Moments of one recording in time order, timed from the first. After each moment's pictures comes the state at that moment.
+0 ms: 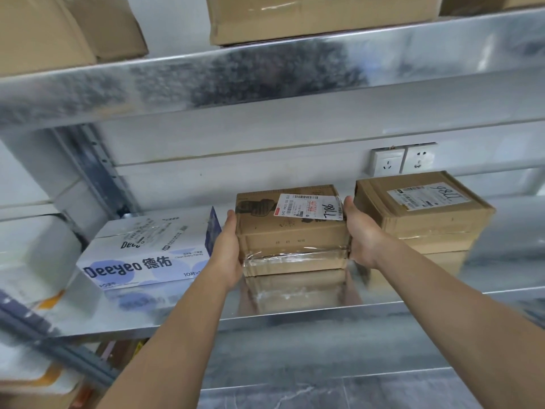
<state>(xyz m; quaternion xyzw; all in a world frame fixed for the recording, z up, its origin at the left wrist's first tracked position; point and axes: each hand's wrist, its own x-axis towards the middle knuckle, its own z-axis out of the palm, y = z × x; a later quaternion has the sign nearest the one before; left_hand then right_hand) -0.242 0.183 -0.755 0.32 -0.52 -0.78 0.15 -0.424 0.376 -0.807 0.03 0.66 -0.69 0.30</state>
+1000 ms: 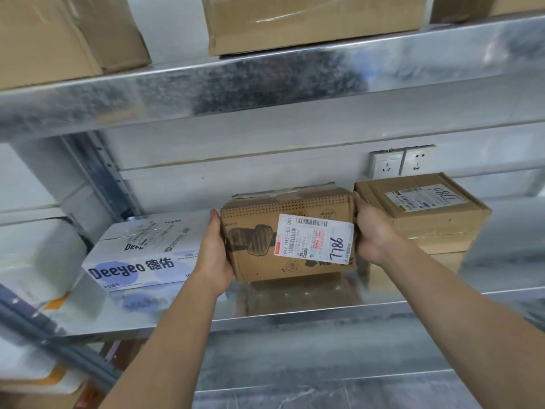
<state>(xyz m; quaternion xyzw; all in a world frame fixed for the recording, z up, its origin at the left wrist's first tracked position) -0.220 0.183 -0.738 0.29 -0.50 -0.80 0.18 -0.382 0.386 -0.747 0.02 0.59 -0.76 0.27</state>
